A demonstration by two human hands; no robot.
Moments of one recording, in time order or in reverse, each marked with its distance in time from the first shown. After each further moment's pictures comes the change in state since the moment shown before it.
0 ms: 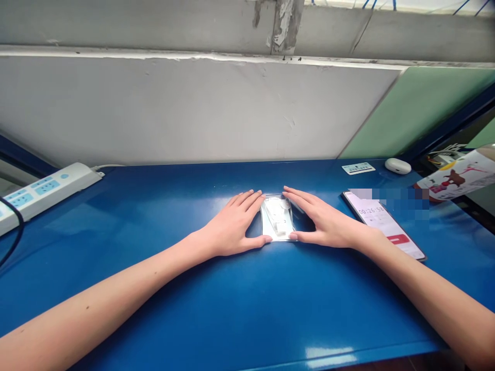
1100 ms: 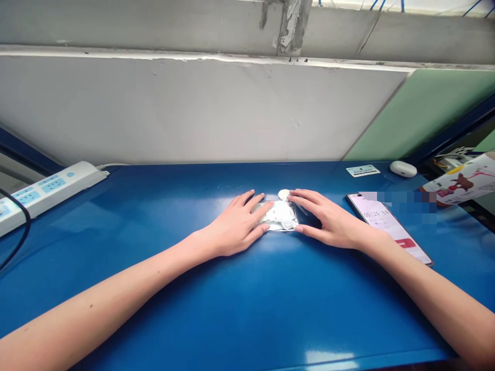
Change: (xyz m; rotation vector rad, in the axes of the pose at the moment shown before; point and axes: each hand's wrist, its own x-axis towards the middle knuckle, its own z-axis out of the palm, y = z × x) left_hand -0.002 -0.006 0.003 0.070 0.008 0.033; right_hand 0.001 0.004 0.000 -0.038 0.057 -0.037
